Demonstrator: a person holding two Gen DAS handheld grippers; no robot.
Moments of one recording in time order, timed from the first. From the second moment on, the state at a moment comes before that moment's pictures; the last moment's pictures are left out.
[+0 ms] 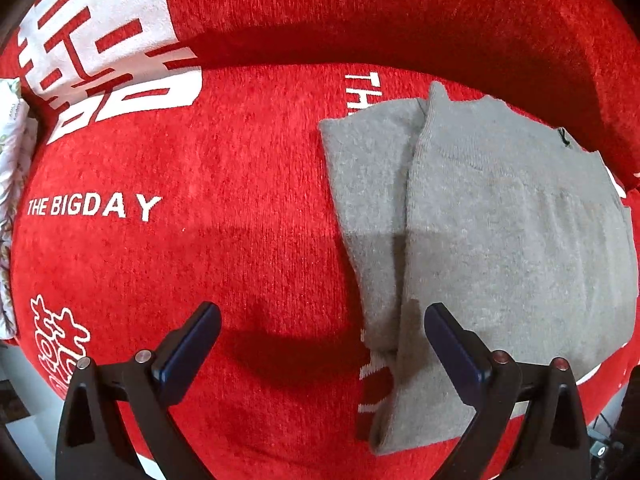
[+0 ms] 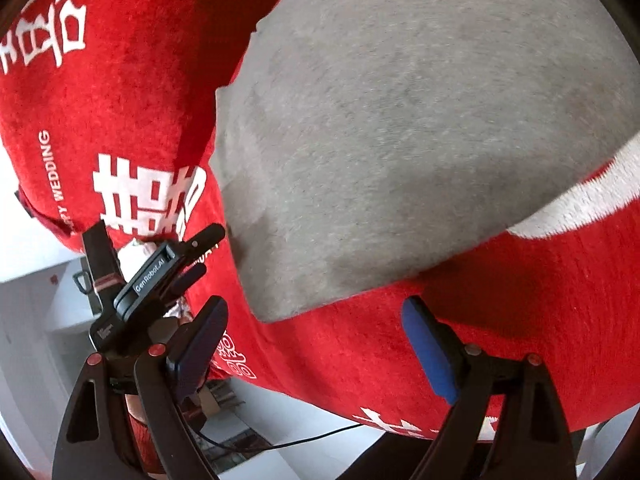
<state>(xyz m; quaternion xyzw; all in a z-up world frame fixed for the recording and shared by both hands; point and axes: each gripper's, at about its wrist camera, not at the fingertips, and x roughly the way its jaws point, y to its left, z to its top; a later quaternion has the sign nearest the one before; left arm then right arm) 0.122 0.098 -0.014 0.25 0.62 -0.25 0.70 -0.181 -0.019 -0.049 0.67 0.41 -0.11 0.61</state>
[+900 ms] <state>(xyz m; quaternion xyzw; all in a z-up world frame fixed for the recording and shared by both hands) 0.151 0.110 -0.036 0.09 0.69 -0.33 0.64 -0.158 -0.014 -0.087 0.79 0.25 -0.10 0.55</state>
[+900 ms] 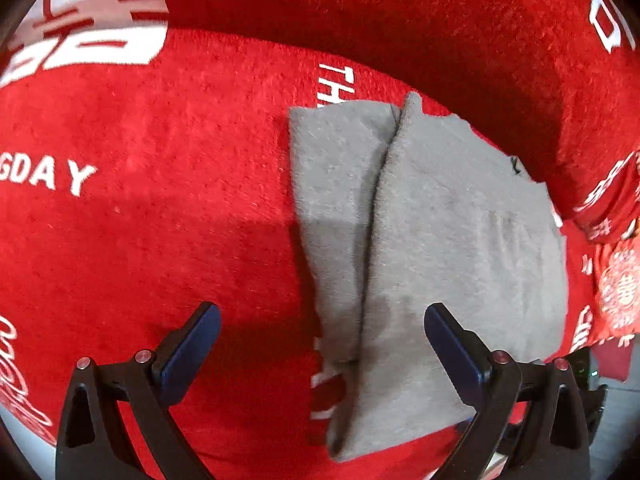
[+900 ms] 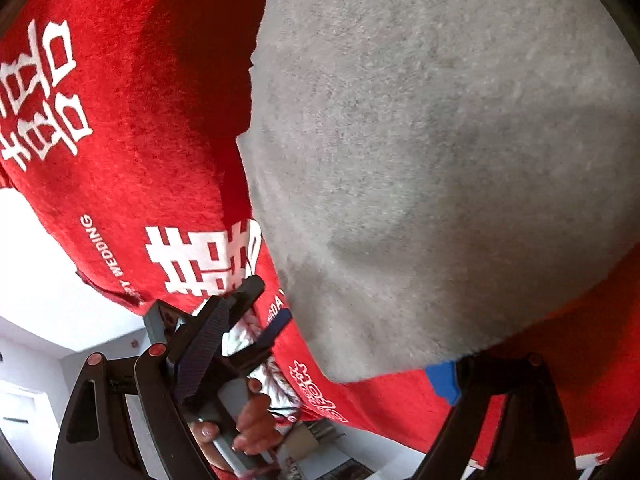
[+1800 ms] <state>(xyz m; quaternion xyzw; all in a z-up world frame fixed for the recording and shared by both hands) 0.119 0.000 -0.057 0.11 0.71 -0.42 0.56 -0.167 -0.015 -0.047 0.68 0.43 -0.06 0.59</state>
